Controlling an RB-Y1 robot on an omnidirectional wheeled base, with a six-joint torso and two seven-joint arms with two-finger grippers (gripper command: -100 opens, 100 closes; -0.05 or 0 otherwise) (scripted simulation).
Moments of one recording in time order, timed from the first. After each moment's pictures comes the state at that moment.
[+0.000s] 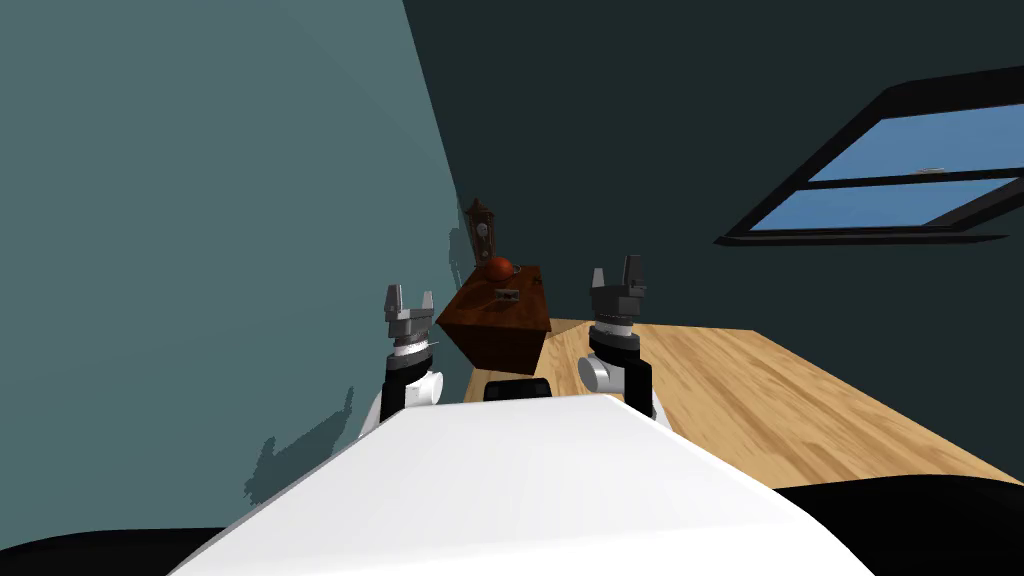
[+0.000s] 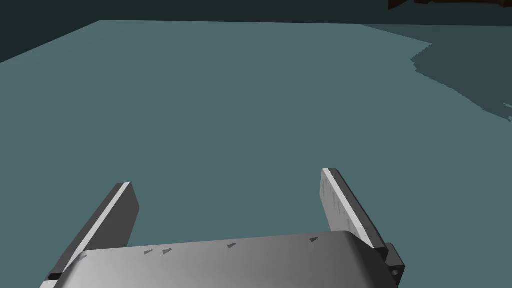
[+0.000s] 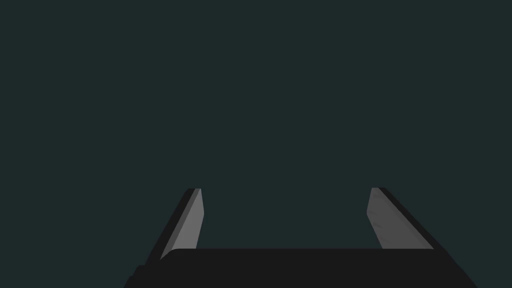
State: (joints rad) left arm 0.52 0.01 0.01 -2.25 -0.09 -0.54 0.16; right arm 0.49 0.01 0.07 -2.36 -0.10 -0.51 0.15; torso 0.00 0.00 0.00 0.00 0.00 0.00
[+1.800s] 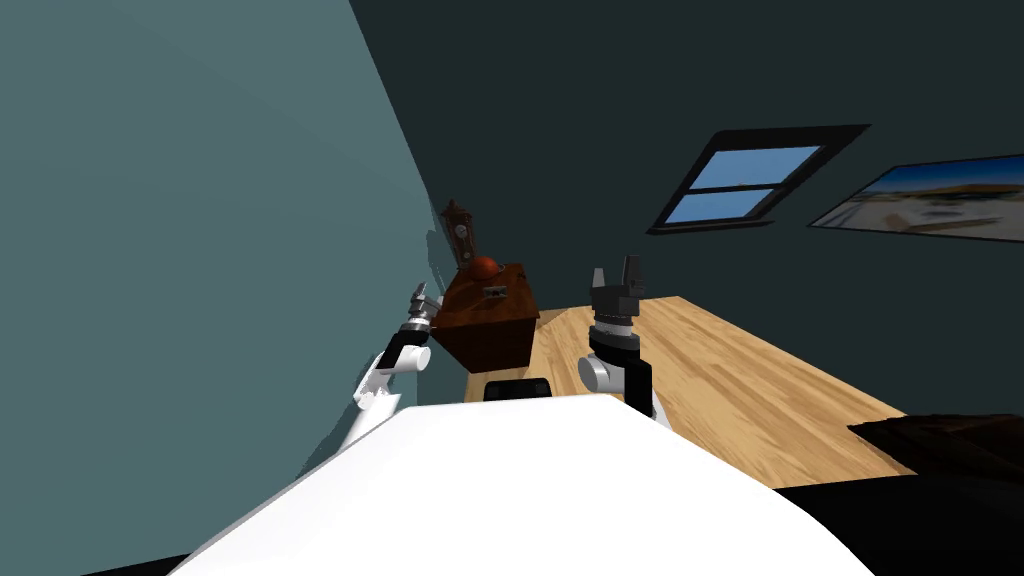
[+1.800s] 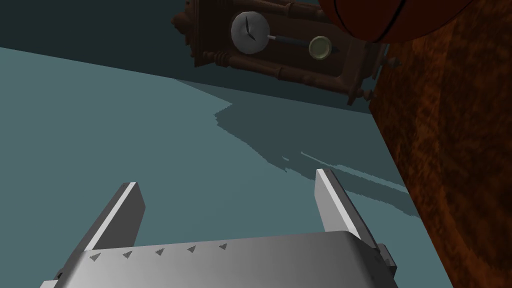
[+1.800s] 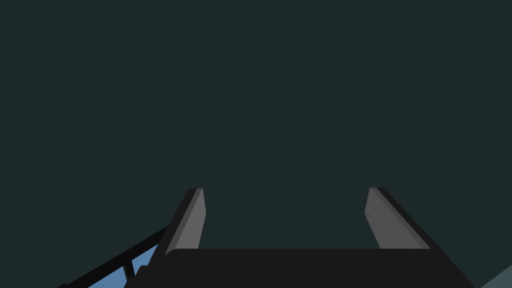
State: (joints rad) left arm 0.20 0.35 0.11 -1.92 0.25 -0.07 0.30; right arm 0.49 0.01 0.07 -2.36 -0.10 -0.51 0.15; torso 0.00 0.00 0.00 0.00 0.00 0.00
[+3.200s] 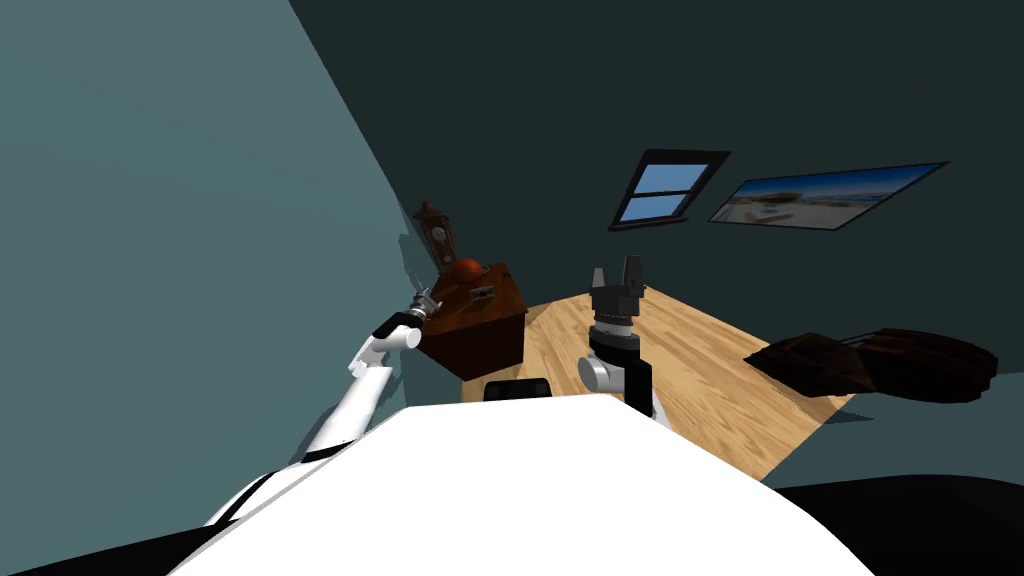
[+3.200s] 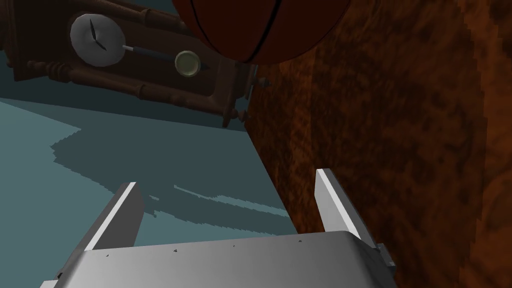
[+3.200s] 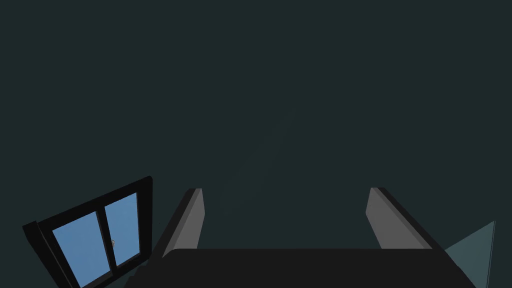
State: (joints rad) left arm 0.00 0.52 0.15 -1.69 0.44 0.32 0.39; right arm 0.49 0.01 0.07 -2.36 -0.10 -0.51 0.15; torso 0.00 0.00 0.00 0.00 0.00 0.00
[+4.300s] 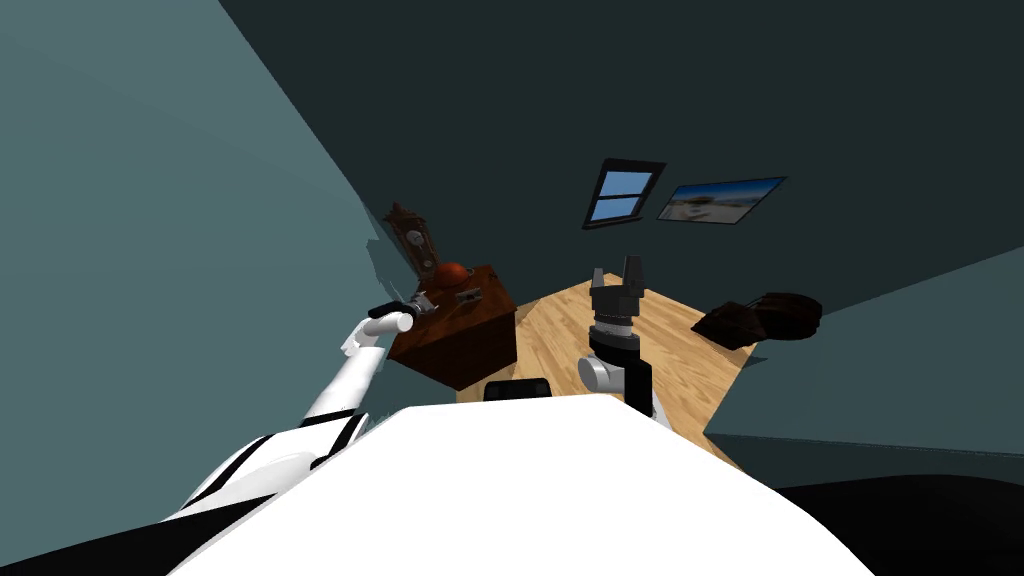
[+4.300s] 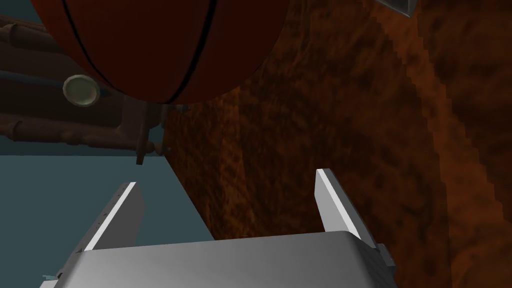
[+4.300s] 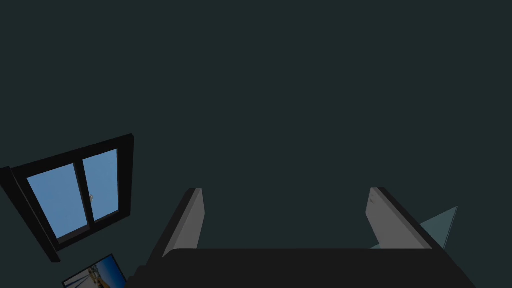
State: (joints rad) left arm -0.17 0.64 0.16 -1.49 0.56 0.62 0.45; right arm 0.49 0.01 0.07 -2.36 -0.10 -0.51 0.15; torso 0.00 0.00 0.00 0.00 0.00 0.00
